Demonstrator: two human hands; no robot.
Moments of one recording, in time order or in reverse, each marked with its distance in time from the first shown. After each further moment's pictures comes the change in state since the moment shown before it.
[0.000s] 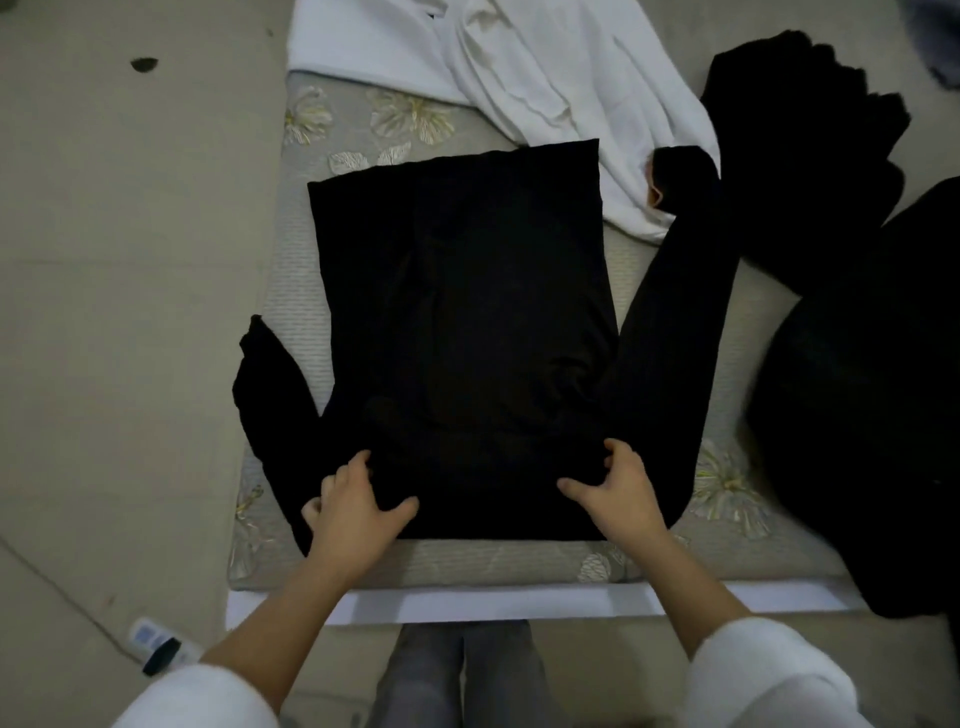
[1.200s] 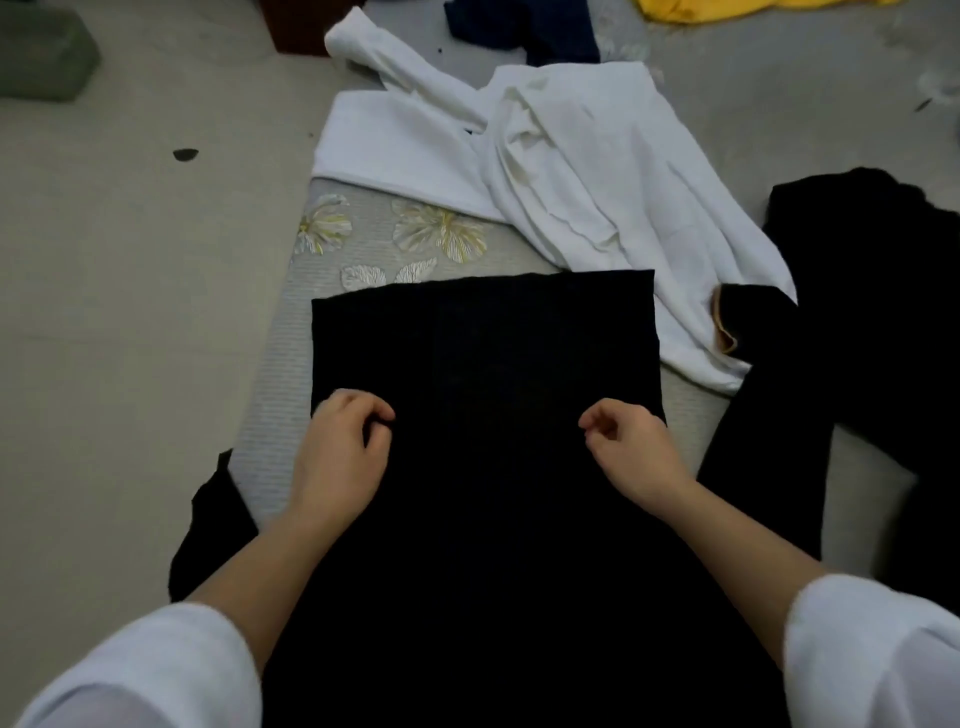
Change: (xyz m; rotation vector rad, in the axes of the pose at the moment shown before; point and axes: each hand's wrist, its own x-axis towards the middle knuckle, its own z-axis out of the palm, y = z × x) left_hand 0.208 0.077 -0.076 -0.193 0.411 0.345; right_hand 0.178 -0.165 -0.034 -0.169 0.012 -0.396
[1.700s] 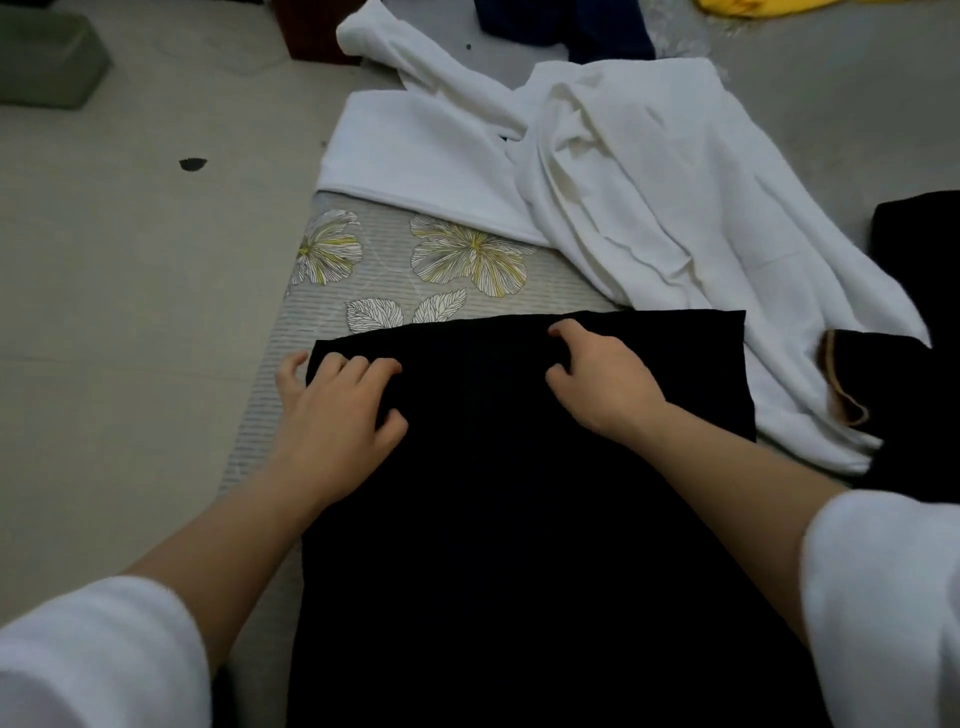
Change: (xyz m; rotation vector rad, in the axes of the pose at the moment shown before) left_hand 0.116 -0.039 0.011 0.592 0.033 0.307; right_hand 0.144 -0.079 0.030 -0.372 0.052 -0.208
